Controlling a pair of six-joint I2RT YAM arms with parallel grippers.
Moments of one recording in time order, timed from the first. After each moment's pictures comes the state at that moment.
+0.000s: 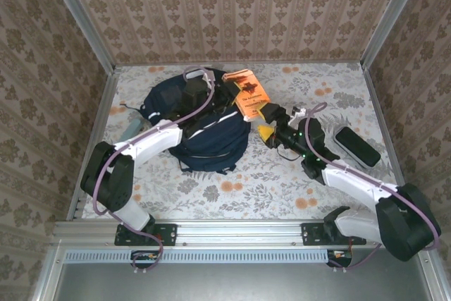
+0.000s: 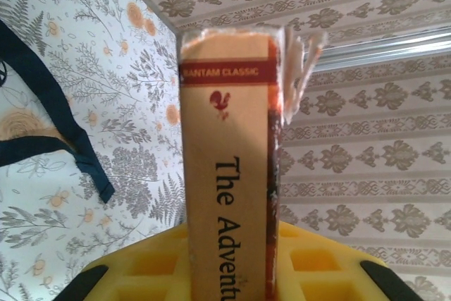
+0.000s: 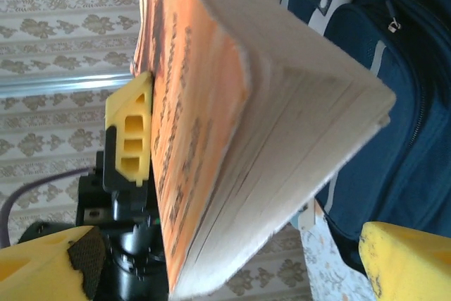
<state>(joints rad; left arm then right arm) -0.64 1.60 1.09 0.31 0.28 -1.30 0.46 1.20 0.53 0.57 -0.26 1.57</state>
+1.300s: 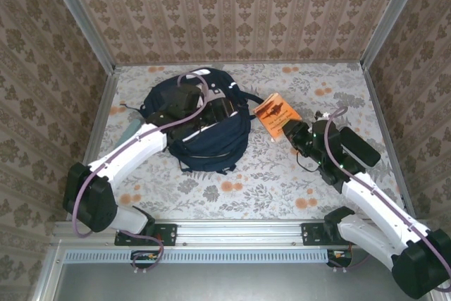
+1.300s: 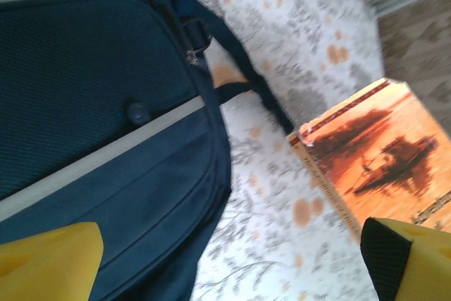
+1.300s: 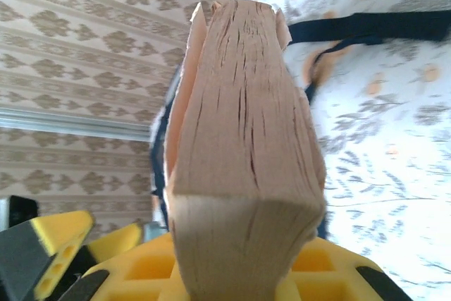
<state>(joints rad) -0.62 1.42 1.13 -0.40 0.17 -0.73 0.37 0.87 0.58 -0.13 -0.04 1.13</state>
